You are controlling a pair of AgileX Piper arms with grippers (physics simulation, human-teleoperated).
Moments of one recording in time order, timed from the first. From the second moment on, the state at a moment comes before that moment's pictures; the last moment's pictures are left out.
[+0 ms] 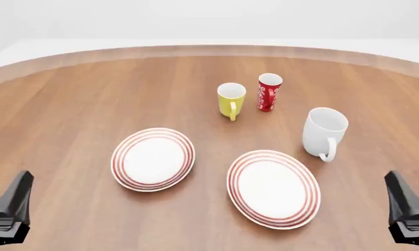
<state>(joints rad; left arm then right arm) 0.00 0.00 0.00 0.00 0.00 0.00 0.00 0.00 0.00 0.00</state>
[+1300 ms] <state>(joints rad) 0.00 0.00 0.00 0.00 0.00 0.04 0.76 -0.05 -0.61 -0.04</state>
